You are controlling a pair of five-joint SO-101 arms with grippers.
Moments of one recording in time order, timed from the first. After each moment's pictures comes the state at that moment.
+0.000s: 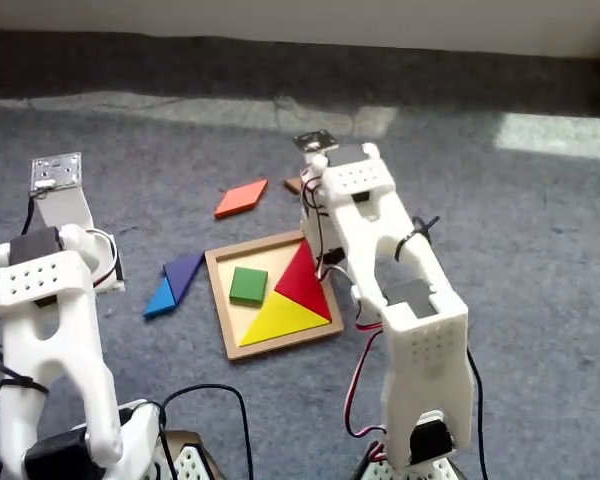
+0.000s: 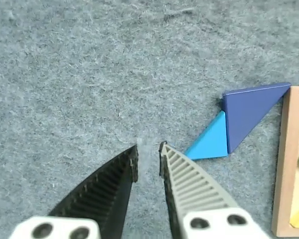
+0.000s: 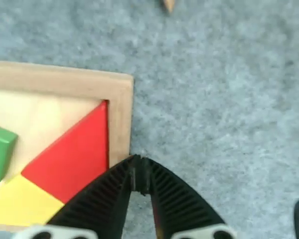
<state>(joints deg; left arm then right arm) -25.6 -25.3 41.5 68.4 1.3 -23.7 33.1 -18.9 84.7 8.3</state>
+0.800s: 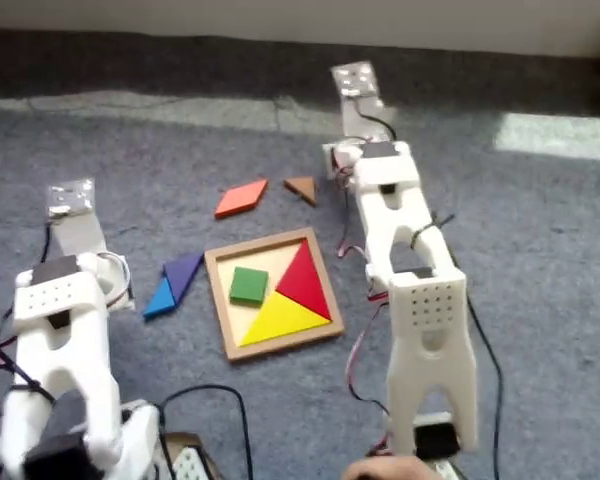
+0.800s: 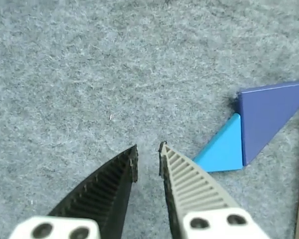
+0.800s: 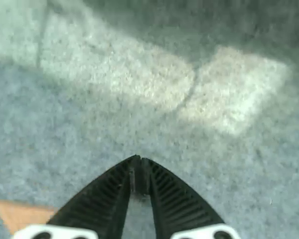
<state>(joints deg) -25.6 -25.5 54.5 54.1 1.4 -15.9 51.5 -35.3 40.2 8.3</state>
